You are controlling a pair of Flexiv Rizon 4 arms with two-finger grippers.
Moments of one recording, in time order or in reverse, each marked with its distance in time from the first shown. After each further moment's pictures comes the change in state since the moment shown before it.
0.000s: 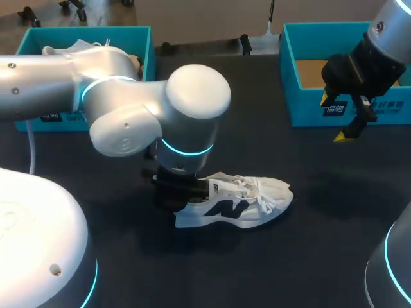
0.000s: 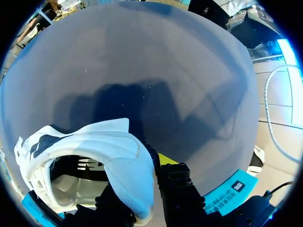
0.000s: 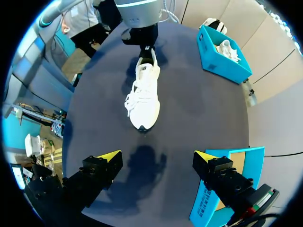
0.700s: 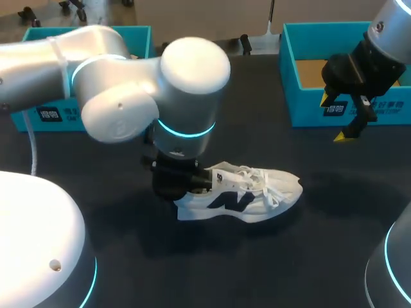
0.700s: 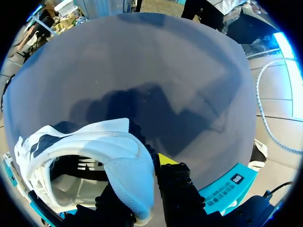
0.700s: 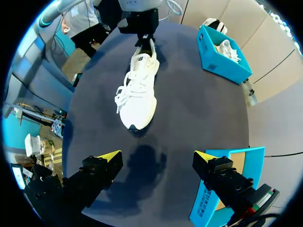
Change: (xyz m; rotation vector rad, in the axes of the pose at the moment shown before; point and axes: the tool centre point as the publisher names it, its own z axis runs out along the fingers) left arm 0.000 0.000 -0.044 0.002 -0.042 0.046; right arm 0.000 0.000 0.000 0.000 0.000 0.000
